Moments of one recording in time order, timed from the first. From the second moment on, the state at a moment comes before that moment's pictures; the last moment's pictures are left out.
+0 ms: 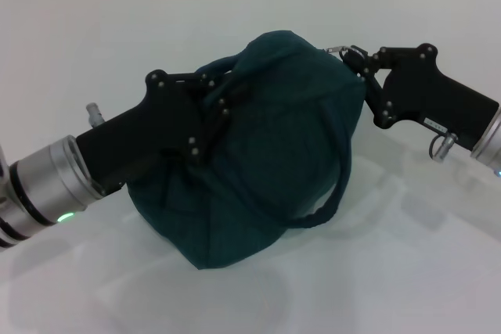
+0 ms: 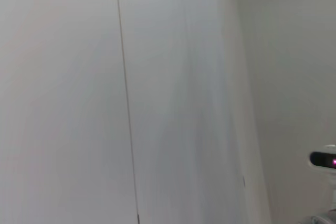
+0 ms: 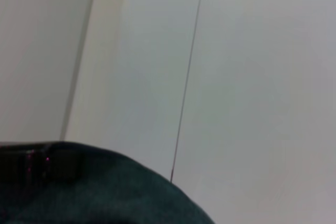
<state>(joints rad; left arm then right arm) -0.33 -2.09 1.33 0.46 1.01 1.58 -0.68 0.47 2.03 -1.69 -0.40 -0.56 -1.26 0.48</state>
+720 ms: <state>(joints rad) -0.33 -2.09 1.30 0.45 1.00 1.58 -0.68 0.47 2.03 -1.68 -0.31 -0.52 -1.19 0.53</state>
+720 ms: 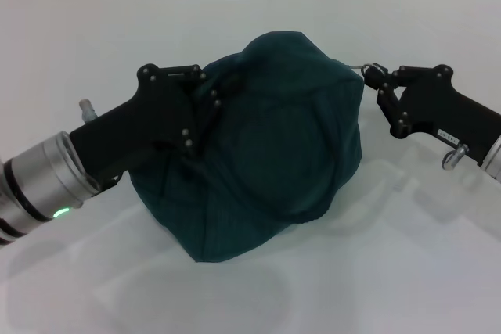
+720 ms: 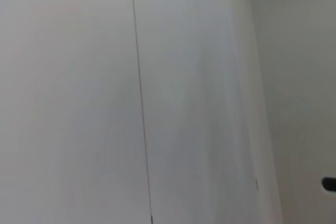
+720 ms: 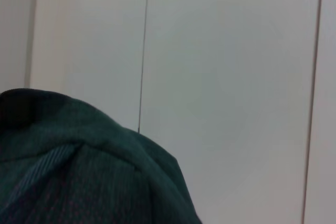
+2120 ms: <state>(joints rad) -0.33 -2.09 1.30 0.21 0.82 1.79 -0.57 0.50 1.96 -1.62 -0.38 -0.78 -1.58 0.77</state>
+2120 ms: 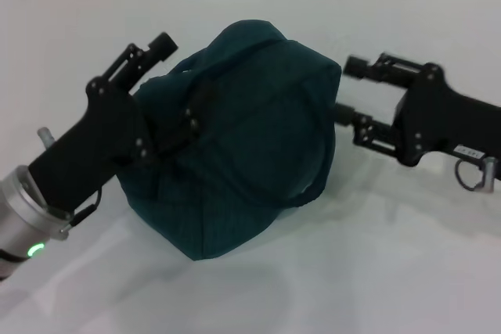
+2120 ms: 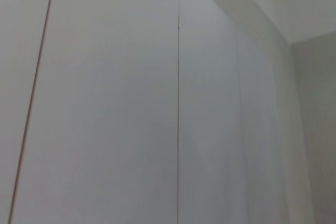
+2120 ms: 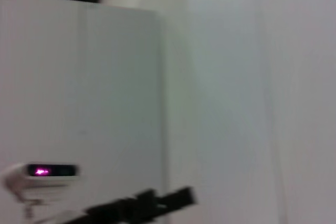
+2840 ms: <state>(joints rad) -0.31 -2.09 1.30 0.16 0.86 1.79 -0.48 0.49 2.01 -1.55 -0.38 -0.79 -1.58 0.75</state>
